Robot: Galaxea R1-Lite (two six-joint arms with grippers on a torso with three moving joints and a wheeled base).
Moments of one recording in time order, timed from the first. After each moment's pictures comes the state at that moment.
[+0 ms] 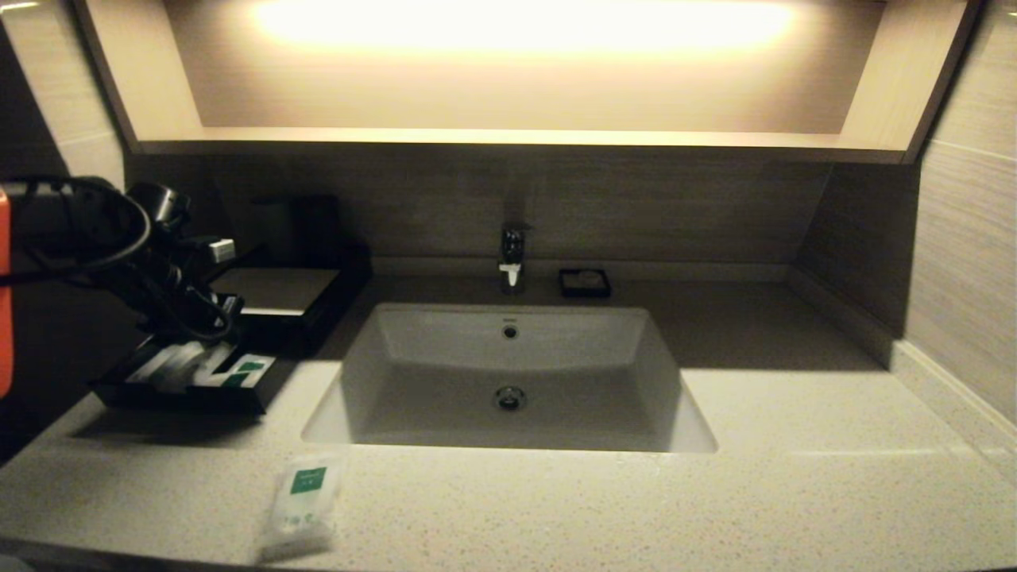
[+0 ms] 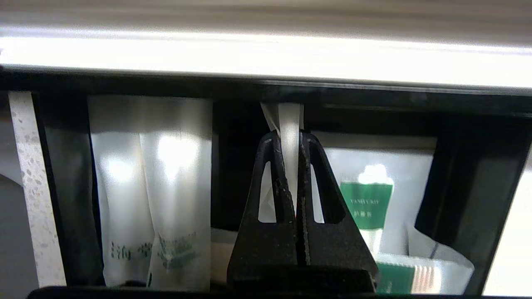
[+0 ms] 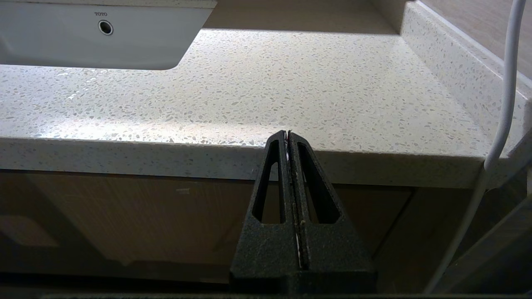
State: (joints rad) left arm 0.20 2.18 -1.93 0.79 -0.11 0.21; right arm 0.00 0.00 0.00 0.00 0.01 -0.02
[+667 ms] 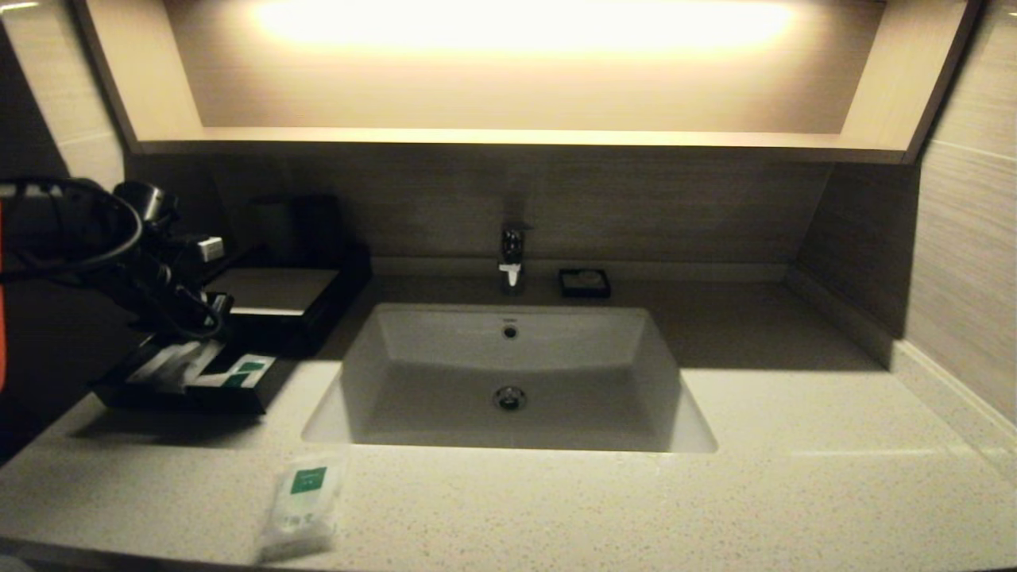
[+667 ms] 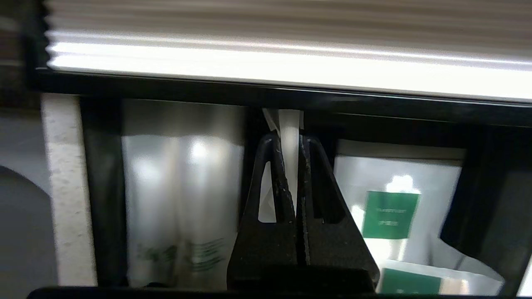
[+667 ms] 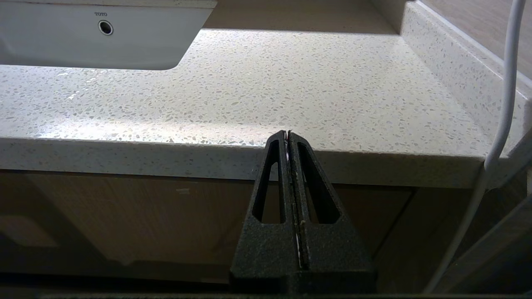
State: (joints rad) left arm 0.23 2.18 -1.93 0.77 -0.10 0.22; right arm 0.00 0.00 0.00 0.00 0.01 -0.02
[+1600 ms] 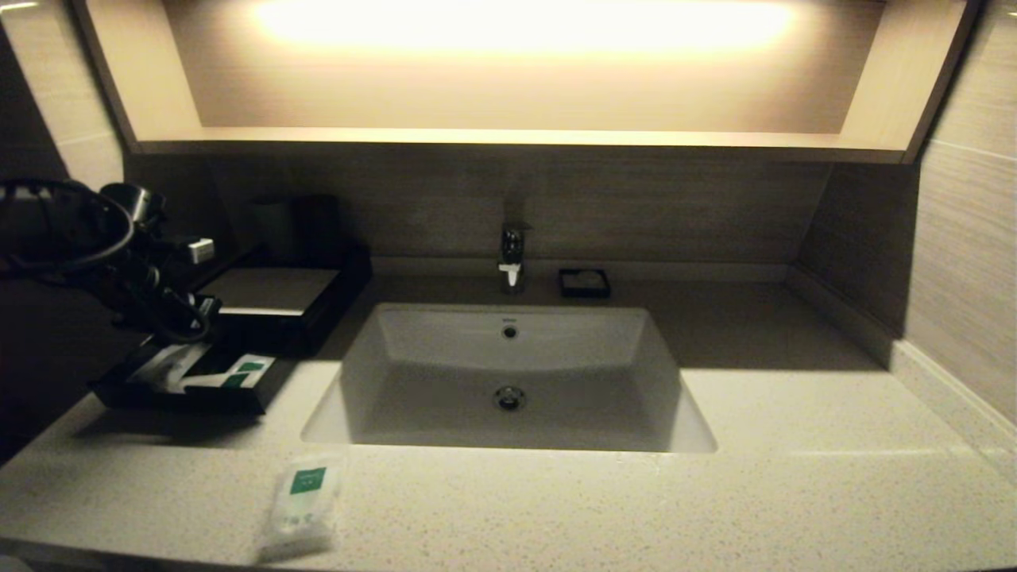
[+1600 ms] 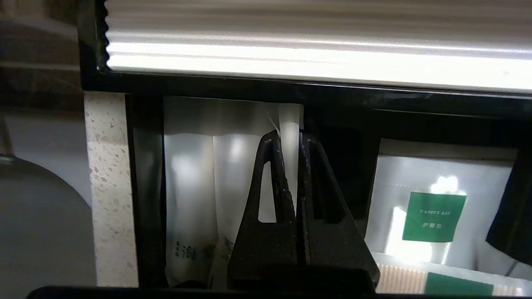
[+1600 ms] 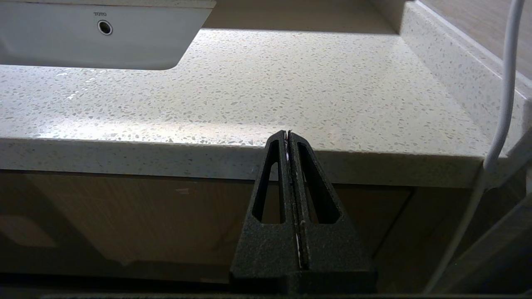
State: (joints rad) left arm 0.26 2.19 -1.93 0.76 -0.07 0.29; right arm 0.00 0.00 0.00 0.00 0.01 -0.02
